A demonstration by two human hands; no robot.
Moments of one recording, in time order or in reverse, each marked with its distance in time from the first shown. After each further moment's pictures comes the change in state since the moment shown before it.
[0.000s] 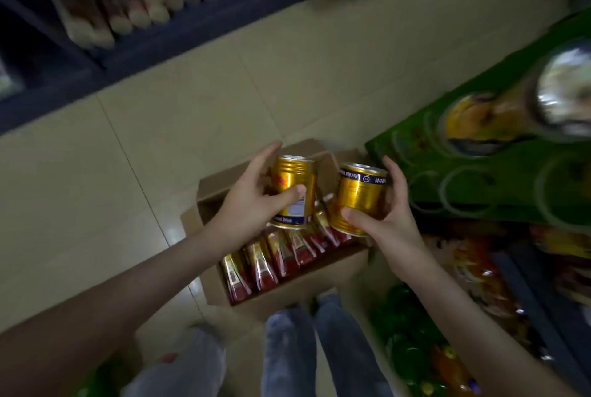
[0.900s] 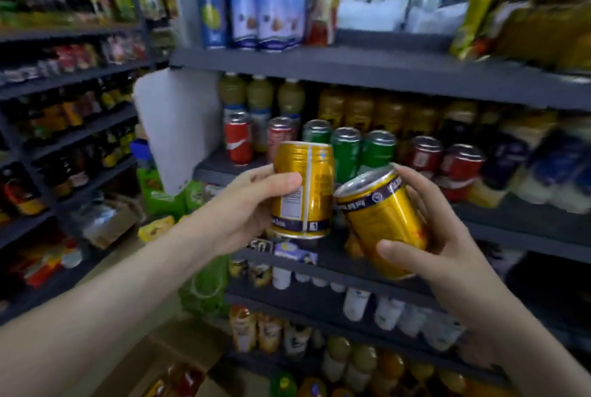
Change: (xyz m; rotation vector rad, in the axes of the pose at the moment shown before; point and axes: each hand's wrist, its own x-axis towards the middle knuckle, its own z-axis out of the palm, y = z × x) left_hand -0.513 0.303 0.397 -0.050 -1.116 0.444; right_hand -0.701 -0.128 -0.324 -0.052 0.659 -0.734
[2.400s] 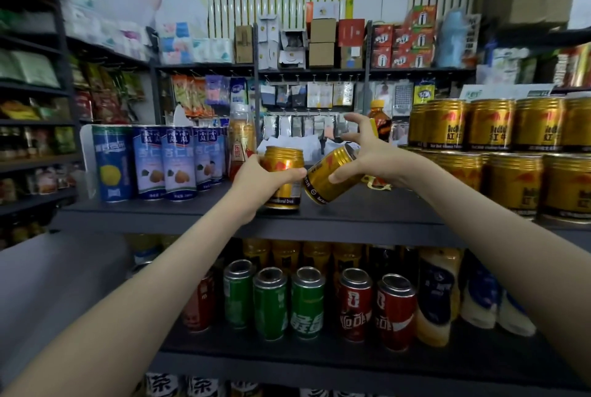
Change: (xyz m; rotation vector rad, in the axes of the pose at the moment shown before) left_hand 0.259 0.112 0.060 0.538 0.325 0.314; right_hand 0.276 -0.082 -0.179 -0.478 0.037 0.008
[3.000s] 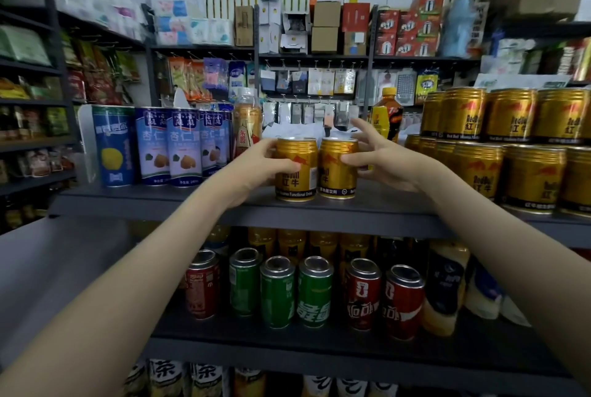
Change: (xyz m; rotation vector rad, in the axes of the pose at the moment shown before) left_hand 0.008 -0.001 -0.026 0.005 -0.292 -0.020; right_hand 0.001 0.013 0.019 0.337 -0.049 0.081
